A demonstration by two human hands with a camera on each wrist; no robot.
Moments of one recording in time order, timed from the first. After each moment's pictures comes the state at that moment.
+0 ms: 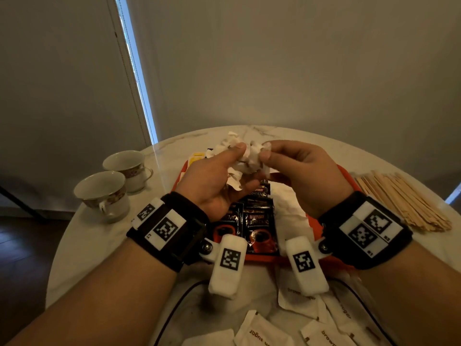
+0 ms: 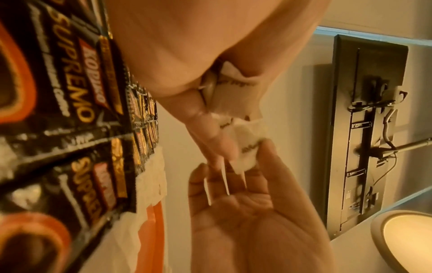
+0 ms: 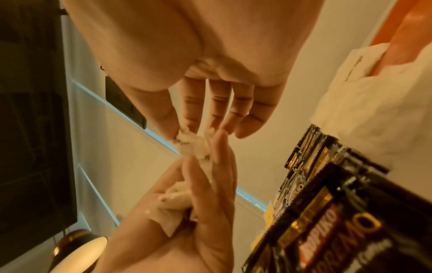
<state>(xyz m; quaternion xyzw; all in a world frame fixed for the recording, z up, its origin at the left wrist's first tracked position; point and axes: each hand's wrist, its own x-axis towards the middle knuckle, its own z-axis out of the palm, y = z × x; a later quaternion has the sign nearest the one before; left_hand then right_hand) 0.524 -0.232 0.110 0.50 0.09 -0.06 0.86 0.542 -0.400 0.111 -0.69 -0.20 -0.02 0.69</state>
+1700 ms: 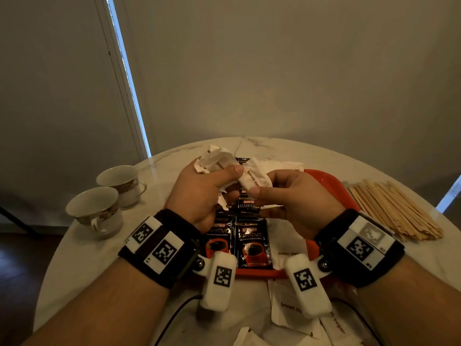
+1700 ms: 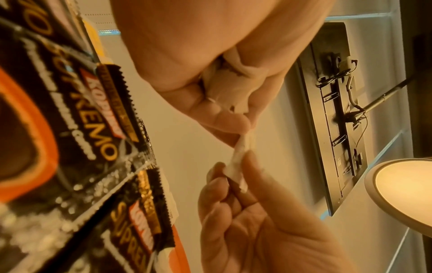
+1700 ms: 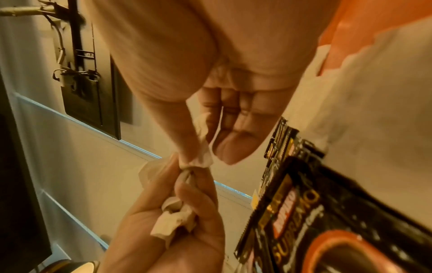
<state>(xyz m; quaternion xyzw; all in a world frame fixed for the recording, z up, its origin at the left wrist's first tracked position) 0.525 -0.231 0.105 0.55 0.03 0.07 0.83 0.540 -0.410 0.102 -0.70 -0.10 0.12 0.69</state>
